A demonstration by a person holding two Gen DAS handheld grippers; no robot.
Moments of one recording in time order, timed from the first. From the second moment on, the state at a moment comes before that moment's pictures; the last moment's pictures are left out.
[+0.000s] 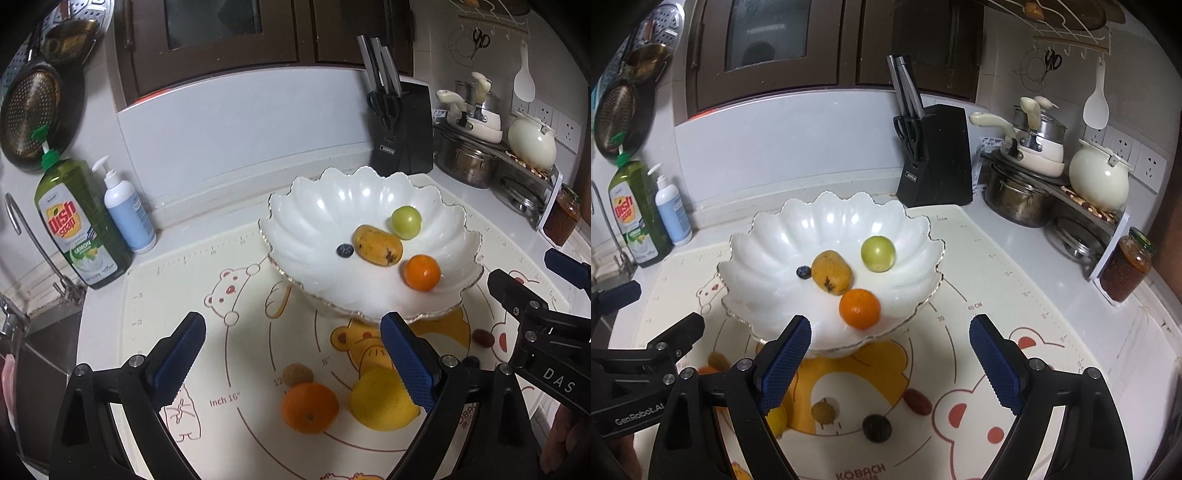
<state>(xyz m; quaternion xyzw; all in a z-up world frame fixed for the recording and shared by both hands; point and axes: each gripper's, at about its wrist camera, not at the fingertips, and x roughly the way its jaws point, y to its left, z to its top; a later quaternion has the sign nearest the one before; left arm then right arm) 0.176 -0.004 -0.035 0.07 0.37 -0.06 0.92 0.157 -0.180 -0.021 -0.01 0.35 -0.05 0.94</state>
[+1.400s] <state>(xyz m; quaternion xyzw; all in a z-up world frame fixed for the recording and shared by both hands) 0.128 0.008 -0.099 0.06 0.39 -0.04 0.92 0.107 -0.180 -0.085 0.01 0.38 -0.06 0.92</state>
